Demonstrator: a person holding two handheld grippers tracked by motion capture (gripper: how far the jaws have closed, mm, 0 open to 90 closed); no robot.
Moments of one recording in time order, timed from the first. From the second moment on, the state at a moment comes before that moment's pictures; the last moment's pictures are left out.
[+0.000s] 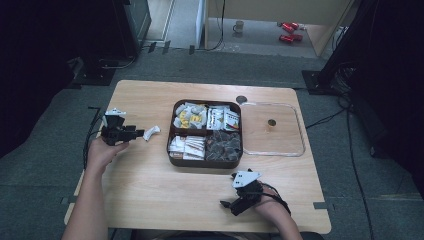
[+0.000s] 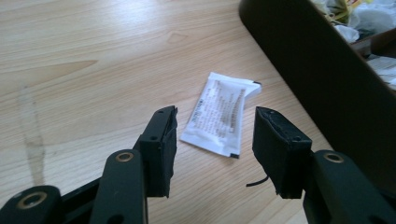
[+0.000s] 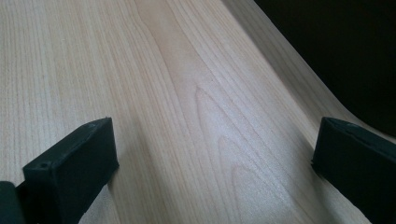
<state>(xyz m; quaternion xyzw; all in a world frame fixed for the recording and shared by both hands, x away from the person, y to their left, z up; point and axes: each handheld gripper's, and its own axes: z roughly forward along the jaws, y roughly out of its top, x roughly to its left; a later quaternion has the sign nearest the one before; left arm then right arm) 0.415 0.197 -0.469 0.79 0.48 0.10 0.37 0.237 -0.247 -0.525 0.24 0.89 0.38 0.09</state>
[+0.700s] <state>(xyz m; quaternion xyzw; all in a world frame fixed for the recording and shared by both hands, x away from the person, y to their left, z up) 0.409 0.230 -0.491 0.79 0.49 0.12 0.35 0.239 -0.246 -0.525 0.23 0.89 0.38 0.09</state>
